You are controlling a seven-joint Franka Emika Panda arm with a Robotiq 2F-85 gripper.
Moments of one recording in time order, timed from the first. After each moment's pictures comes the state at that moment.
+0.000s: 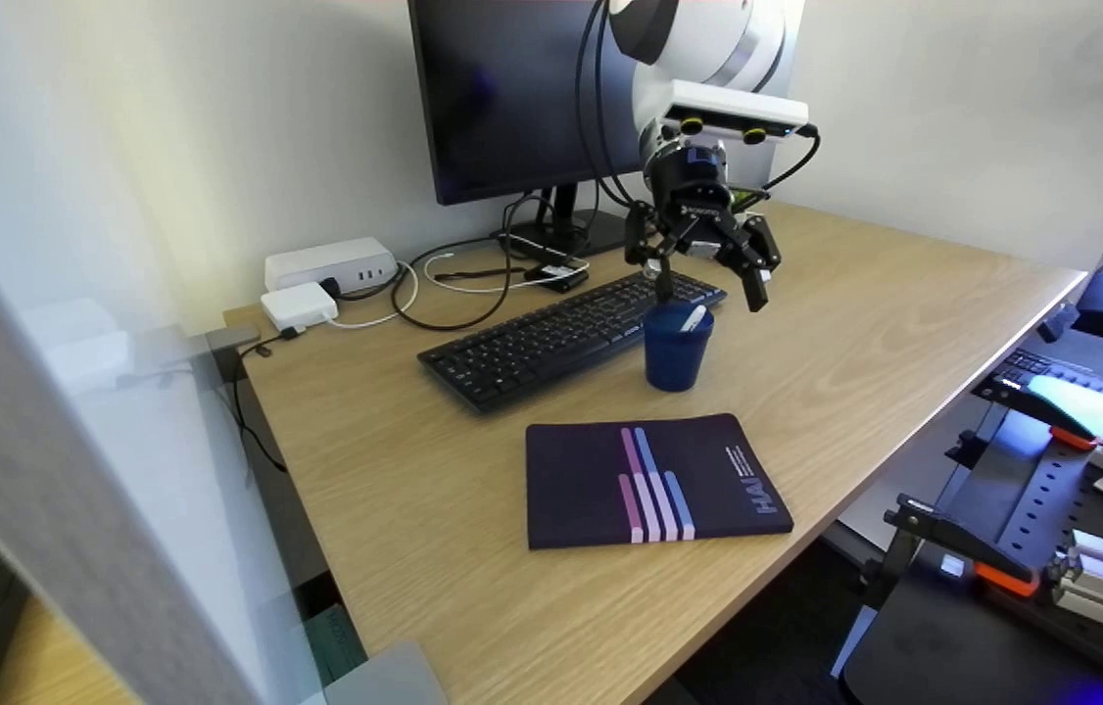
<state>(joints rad) 0.06 0.46 0.05 -2.00 0.62 1.60 0.25</state>
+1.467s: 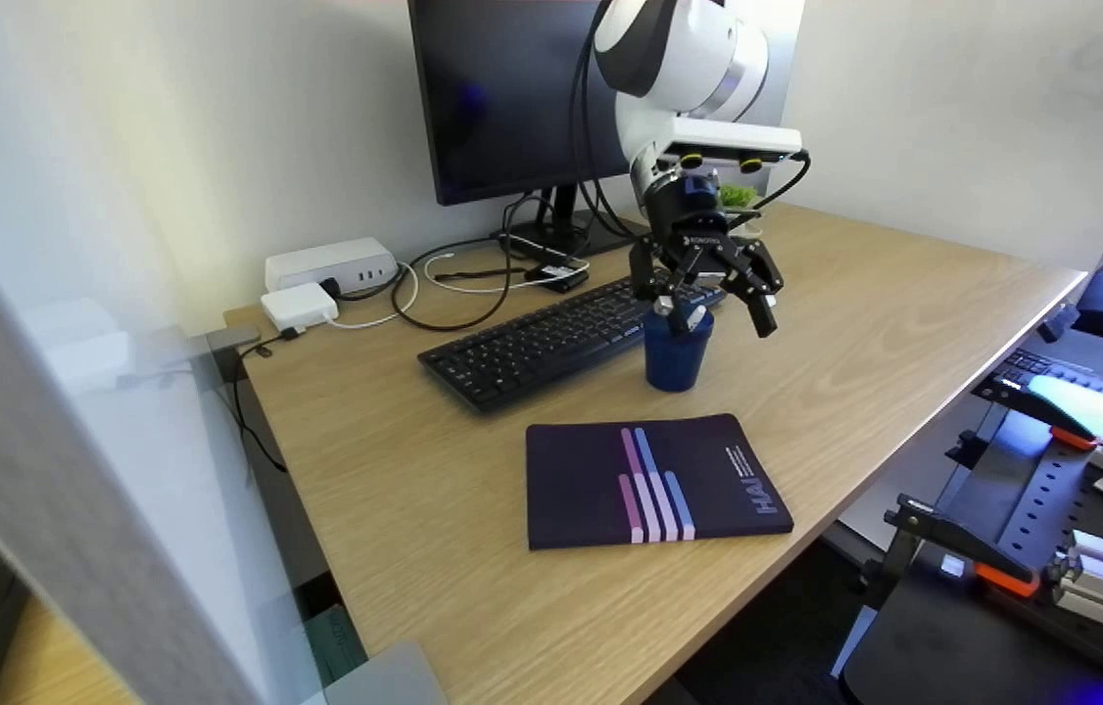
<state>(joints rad) 0.10 0.51 0.05 -1.98 0.54 1.61 0.24</state>
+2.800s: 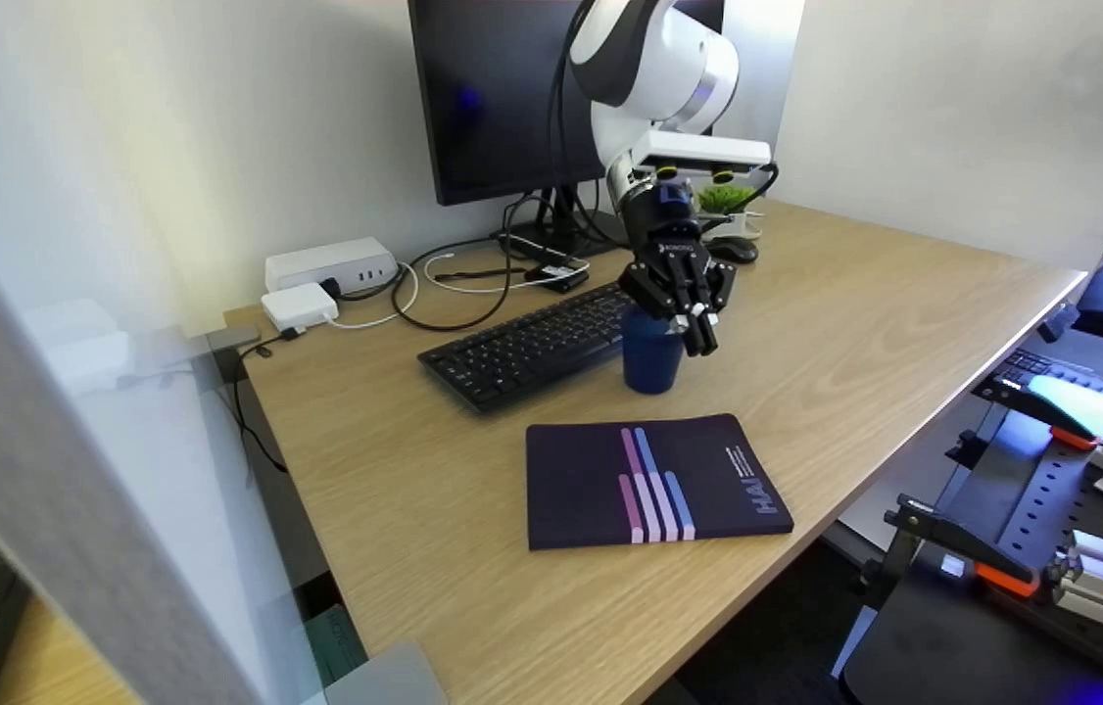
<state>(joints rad) 0.11 0.59 0.05 -1.88 0.50 1.61 0.22</state>
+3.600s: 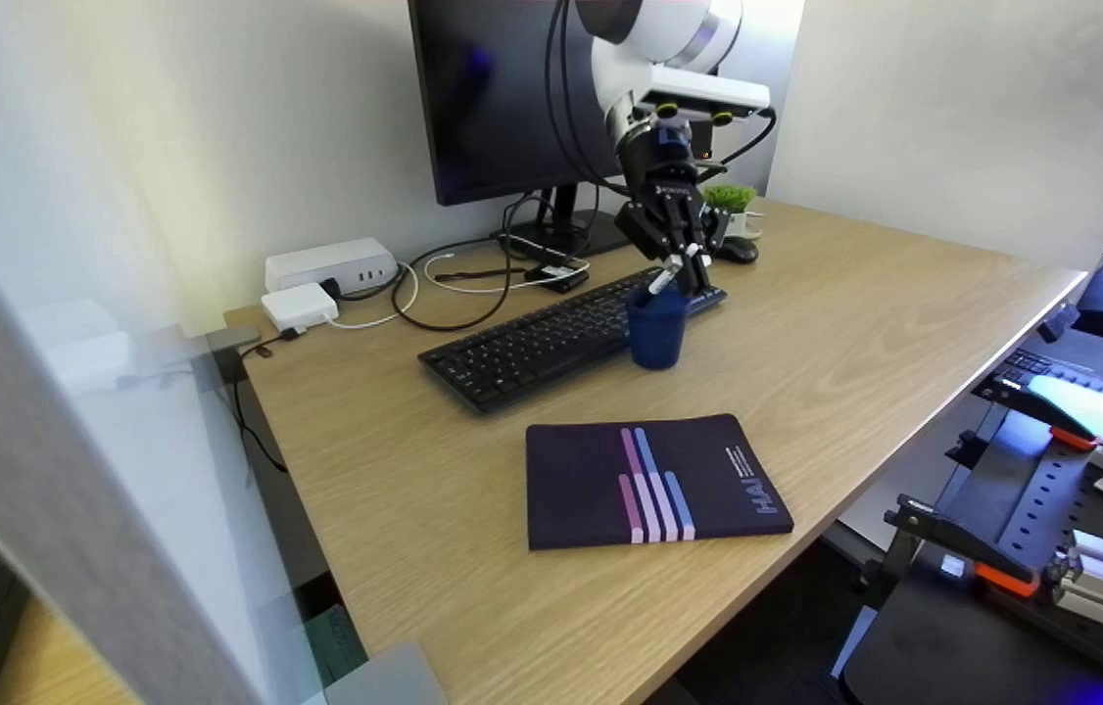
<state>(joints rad) 0.08 0.53 0.04 -1.80 0.46 1.53 0.22</state>
